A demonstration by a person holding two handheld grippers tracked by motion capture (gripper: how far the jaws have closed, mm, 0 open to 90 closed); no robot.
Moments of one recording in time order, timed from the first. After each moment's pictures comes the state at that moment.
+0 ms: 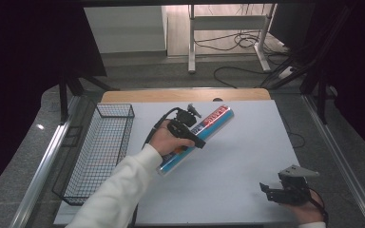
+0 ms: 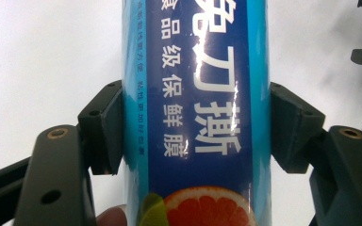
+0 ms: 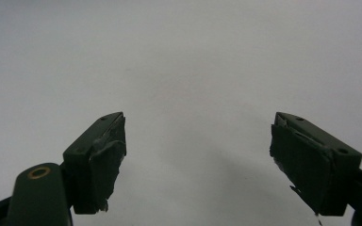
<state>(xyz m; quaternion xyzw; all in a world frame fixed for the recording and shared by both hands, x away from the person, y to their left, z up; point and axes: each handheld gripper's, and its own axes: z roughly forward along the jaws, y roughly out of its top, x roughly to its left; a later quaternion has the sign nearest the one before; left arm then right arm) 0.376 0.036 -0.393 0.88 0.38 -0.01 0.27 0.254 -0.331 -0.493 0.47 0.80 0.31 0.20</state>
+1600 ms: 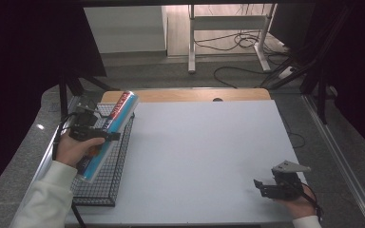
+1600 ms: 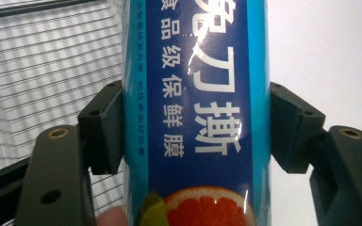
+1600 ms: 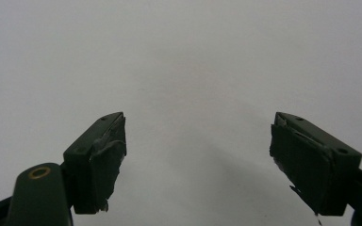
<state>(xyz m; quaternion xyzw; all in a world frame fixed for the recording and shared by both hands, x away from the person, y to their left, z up) 0.334 0.278 -0.402 0.76 0.58 0.05 0.30 0.266 -0.316 -0.493 0.45 0.81 0.32 0.19</state>
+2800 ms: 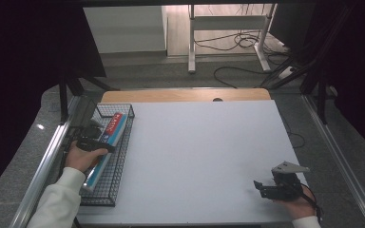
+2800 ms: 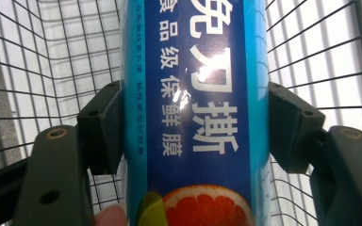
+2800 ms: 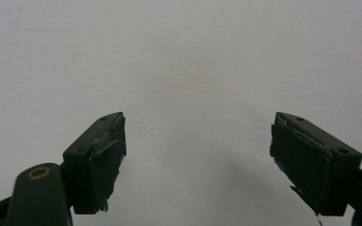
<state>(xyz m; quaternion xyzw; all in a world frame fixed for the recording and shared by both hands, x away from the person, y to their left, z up) 0.352 0.284 -0.483 0.74 0.65 0.06 0.15 0.265 -0.316 -0.497 0.45 0.82 0.31 0.19</state>
